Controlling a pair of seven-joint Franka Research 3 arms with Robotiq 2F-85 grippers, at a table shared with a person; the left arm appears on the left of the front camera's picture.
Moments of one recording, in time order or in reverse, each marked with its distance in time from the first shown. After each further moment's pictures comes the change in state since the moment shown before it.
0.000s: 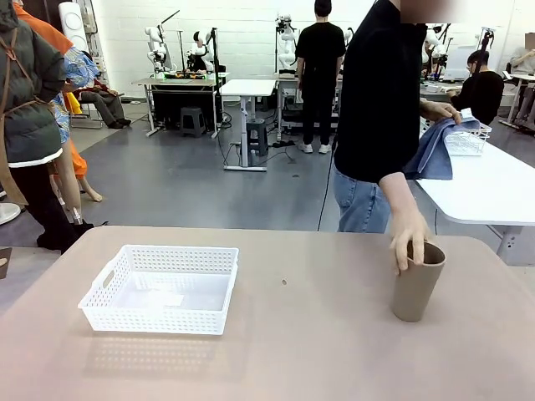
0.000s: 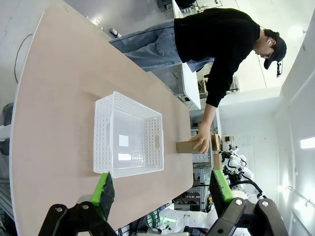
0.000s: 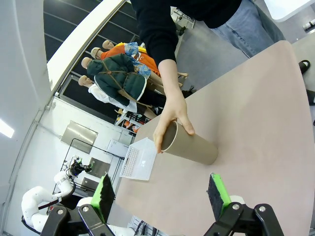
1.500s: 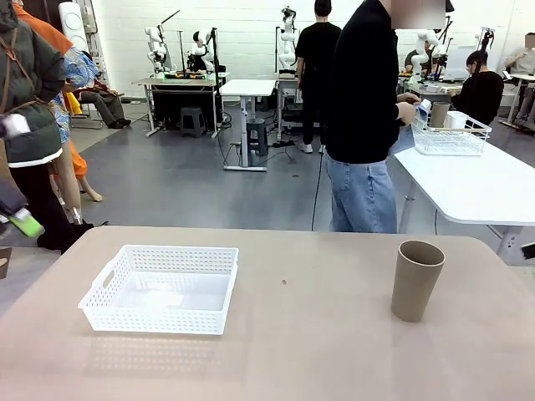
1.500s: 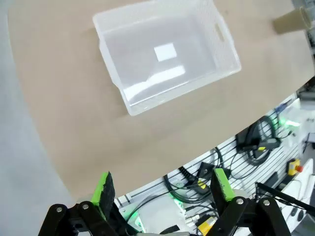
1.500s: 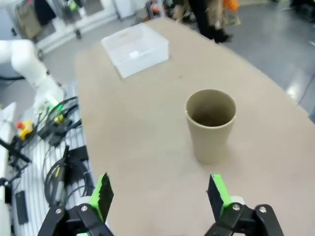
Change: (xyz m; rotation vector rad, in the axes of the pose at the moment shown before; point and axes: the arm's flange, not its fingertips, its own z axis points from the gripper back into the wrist) left arm -0.089 -0.168 -0.159 0.665 0.560 -0.584; right arm -0.007 0.048 -0.172 0.125 0.583 0.962
